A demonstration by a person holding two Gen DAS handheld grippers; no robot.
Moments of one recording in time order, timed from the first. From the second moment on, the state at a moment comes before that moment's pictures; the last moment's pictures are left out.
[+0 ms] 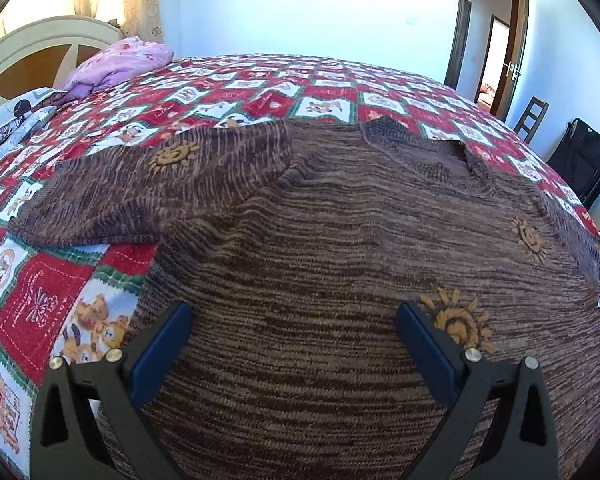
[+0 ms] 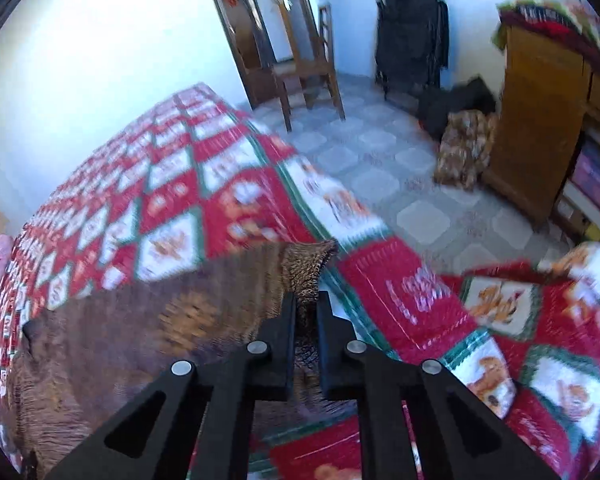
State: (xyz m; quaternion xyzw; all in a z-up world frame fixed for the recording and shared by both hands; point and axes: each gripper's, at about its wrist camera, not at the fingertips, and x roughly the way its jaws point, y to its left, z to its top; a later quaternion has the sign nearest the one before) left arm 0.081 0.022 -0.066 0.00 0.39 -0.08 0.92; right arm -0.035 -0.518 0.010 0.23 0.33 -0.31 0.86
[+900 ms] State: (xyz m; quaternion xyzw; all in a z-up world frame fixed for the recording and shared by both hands) left arm 0.078 0.034 -0.066 -0.05 0.37 -0.11 0.92; right arm 0.170 -0.155 -0.055 0.10 0.39 -0.02 0.92
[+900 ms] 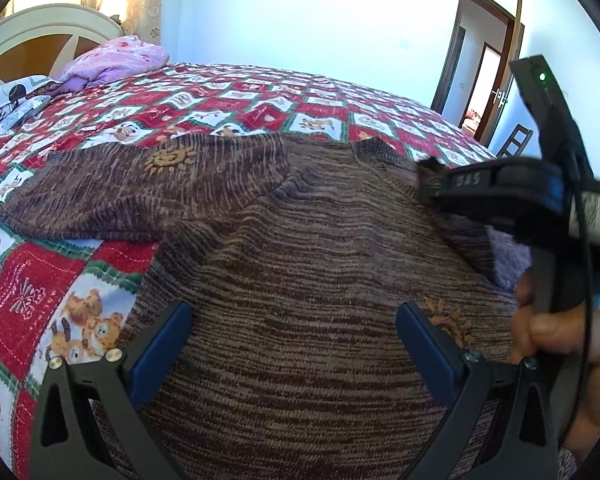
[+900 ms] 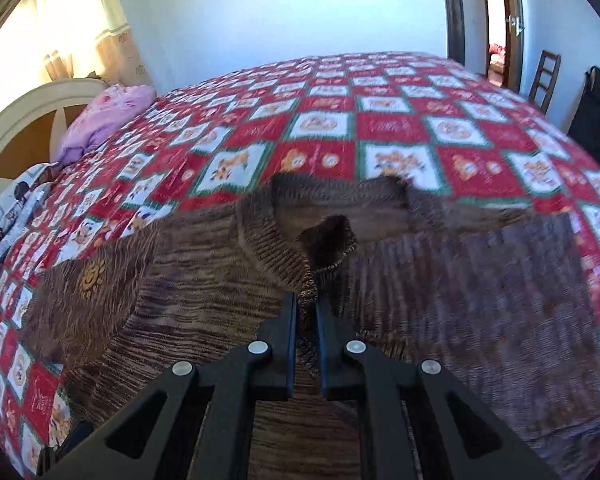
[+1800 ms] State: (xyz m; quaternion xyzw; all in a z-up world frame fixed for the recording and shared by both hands) left arm 0.077 0.033 -0.066 -0.05 0.37 -0.11 0.92; right arm 0.075 -0.156 -0.060 0.15 0.37 0.07 0.91
